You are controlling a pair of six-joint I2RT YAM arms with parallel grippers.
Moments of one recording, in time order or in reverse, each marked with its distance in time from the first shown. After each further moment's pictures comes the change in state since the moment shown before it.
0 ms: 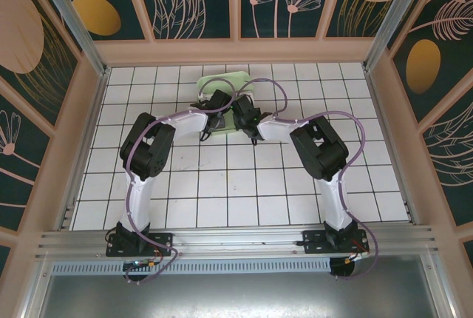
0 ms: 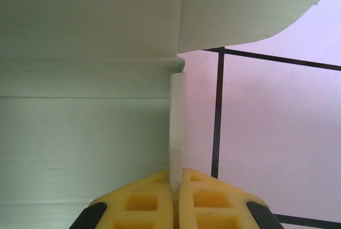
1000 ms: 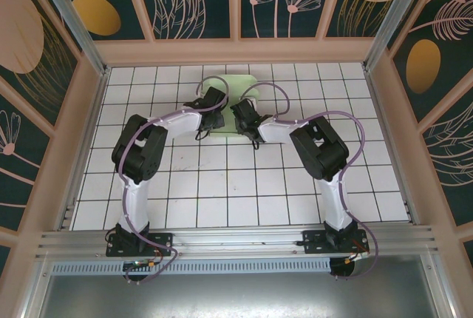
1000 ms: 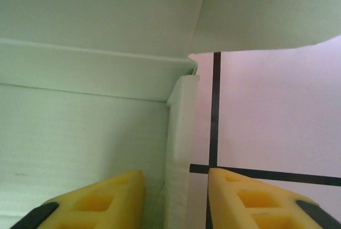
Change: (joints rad) left arm 0.018 -0.089 -0.050 0.017 0.172 -0.001; right arm 0.001 -0.011 -0.039 -0.043 -0.029 0.078
